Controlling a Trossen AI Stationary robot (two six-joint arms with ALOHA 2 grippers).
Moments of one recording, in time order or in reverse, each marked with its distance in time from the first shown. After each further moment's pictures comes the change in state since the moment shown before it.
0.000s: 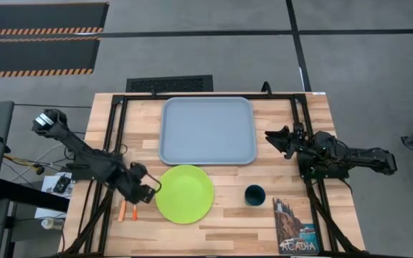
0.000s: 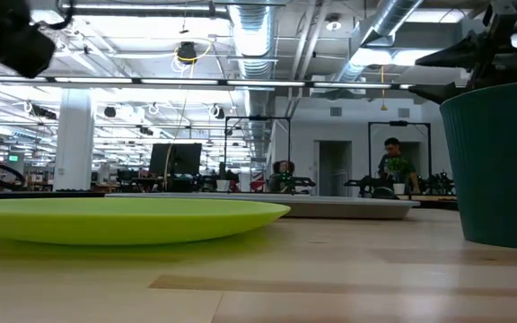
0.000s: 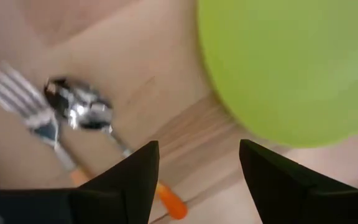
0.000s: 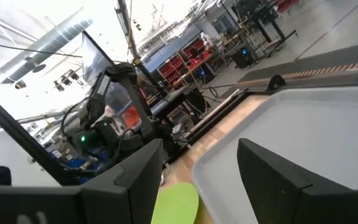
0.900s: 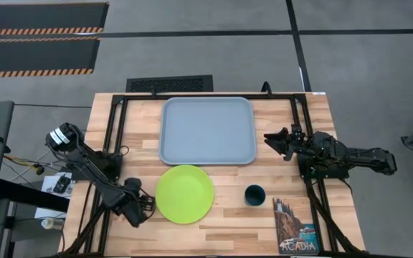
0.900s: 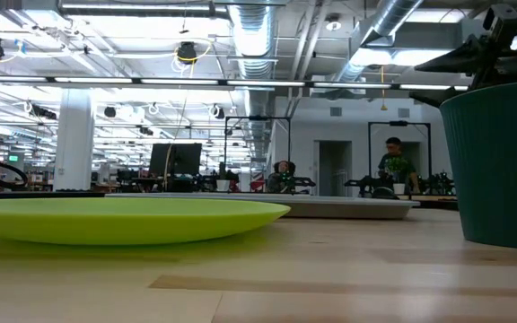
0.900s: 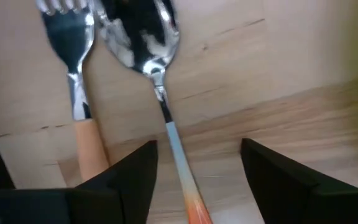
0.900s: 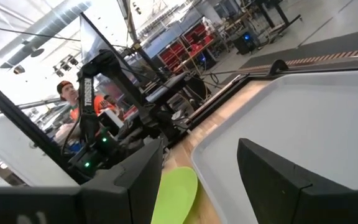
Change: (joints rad) left arm -0.160 0.368 0.004 0.068 0.056 -0.462; right arm 0.000 0.000 0.000 -0.044 -0.045 -0.007
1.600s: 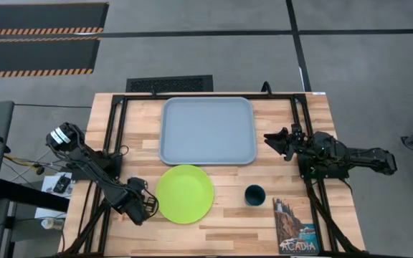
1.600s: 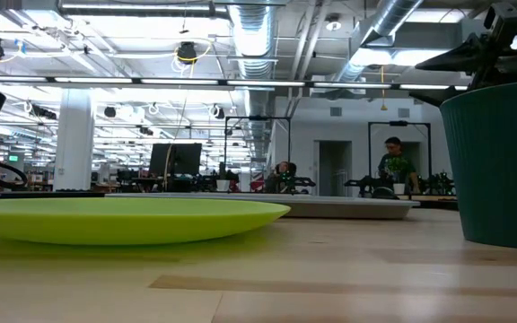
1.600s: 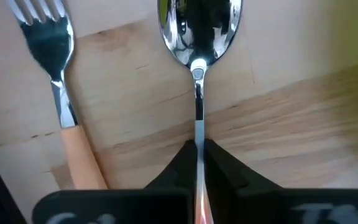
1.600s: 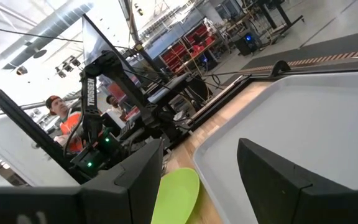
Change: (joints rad) left arm 0.030 -0.014 0.004 -0.001 -0.022 0.079; right arm -0.001 0.000 0.000 0.008 -0.002 0.002
